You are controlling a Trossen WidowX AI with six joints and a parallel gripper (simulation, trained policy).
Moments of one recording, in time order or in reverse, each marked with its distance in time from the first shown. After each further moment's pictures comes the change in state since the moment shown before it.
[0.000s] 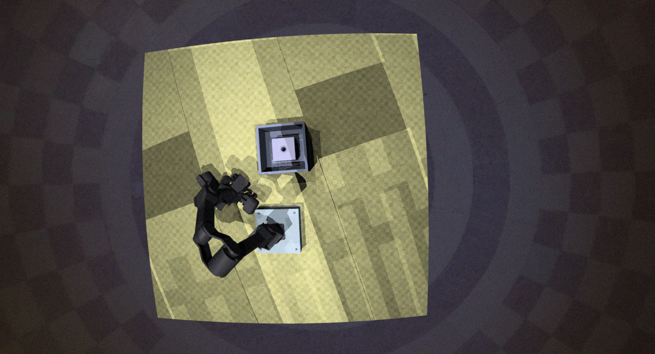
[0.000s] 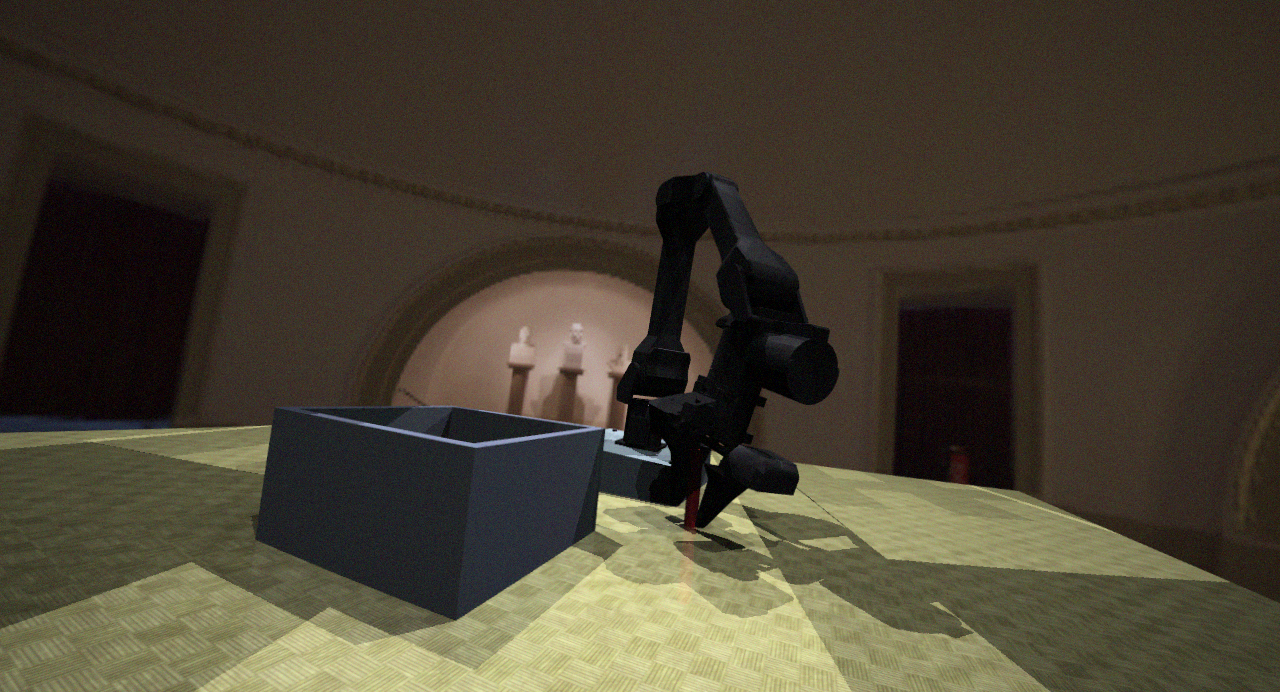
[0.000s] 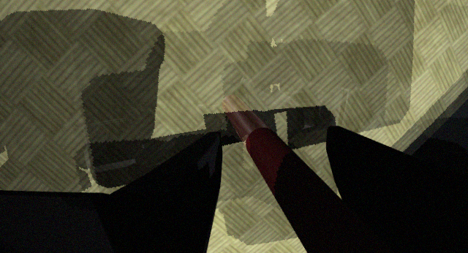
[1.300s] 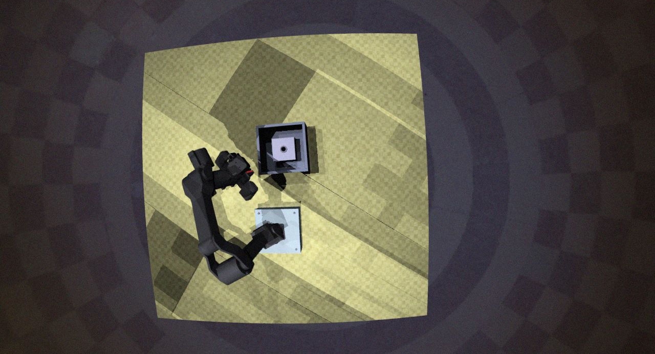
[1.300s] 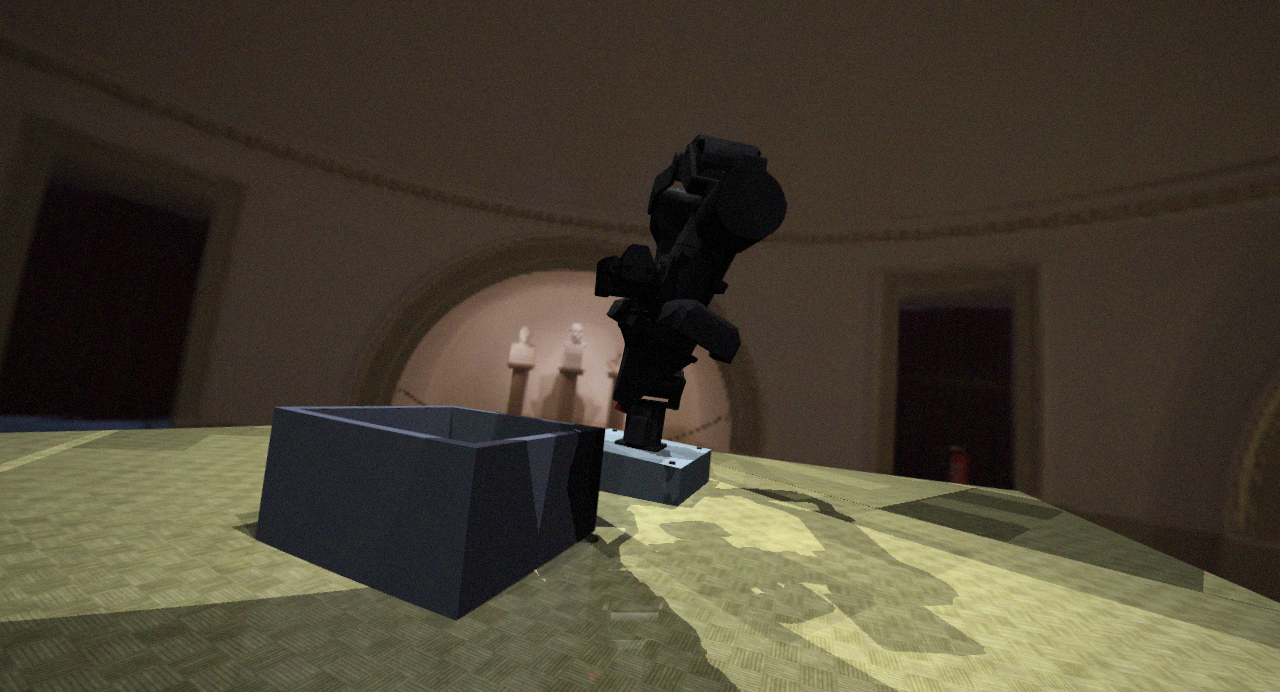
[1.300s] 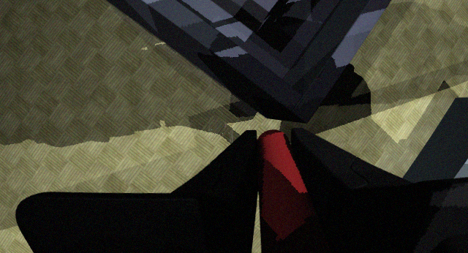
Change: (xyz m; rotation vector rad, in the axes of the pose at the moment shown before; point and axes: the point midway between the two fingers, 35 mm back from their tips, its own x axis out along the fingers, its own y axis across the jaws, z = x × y) arm -0.100 -0.013 0.111 0.210 -0.211 0.019
